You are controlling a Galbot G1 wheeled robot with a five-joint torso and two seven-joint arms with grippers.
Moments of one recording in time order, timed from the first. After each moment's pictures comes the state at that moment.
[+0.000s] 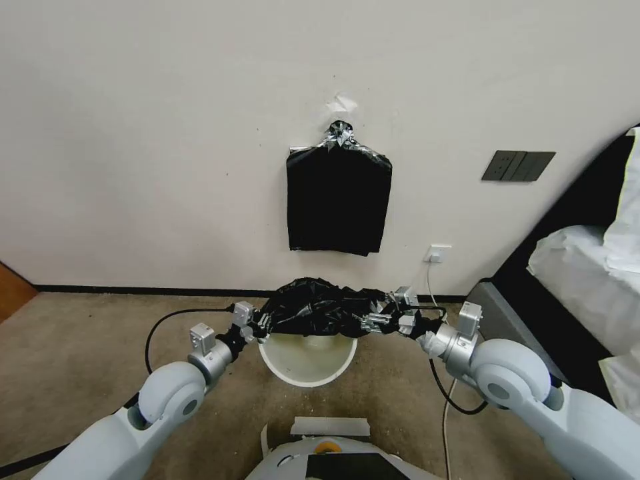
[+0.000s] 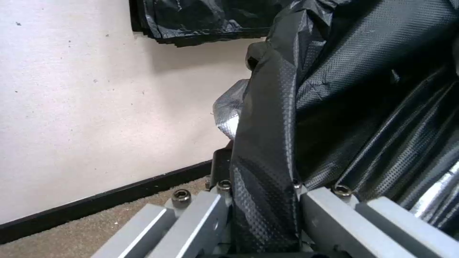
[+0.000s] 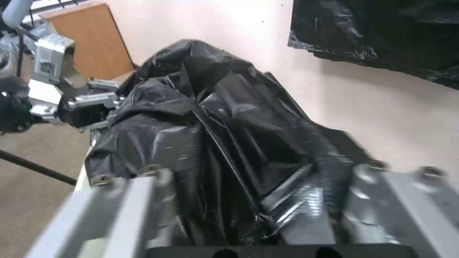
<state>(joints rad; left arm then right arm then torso) 1.47 -0.71 -0.40 -2.23 -0.79 0.23 -0.04 -1.38 0.55 0.42 2.36 1.00 -0.31 -0.12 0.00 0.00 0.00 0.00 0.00</state>
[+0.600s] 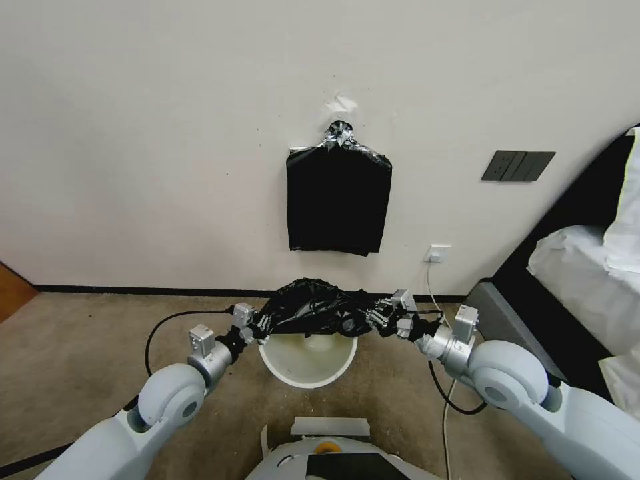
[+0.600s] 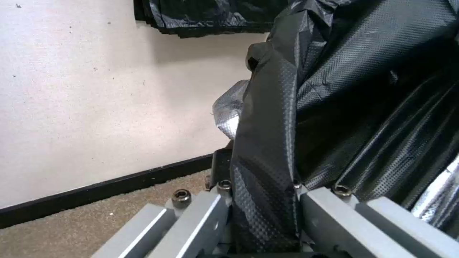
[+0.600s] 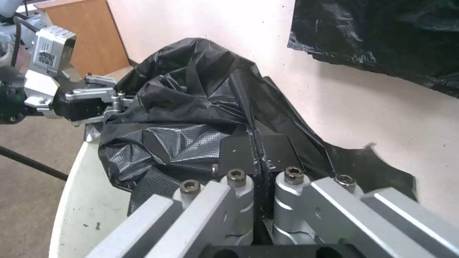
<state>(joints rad) 1.47 -0.72 -0.41 -2.23 -0.84 0.25 -0.06 -1.38 0.53 0.39 2.36 0.95 -0.25 -0.10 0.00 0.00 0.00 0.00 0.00</state>
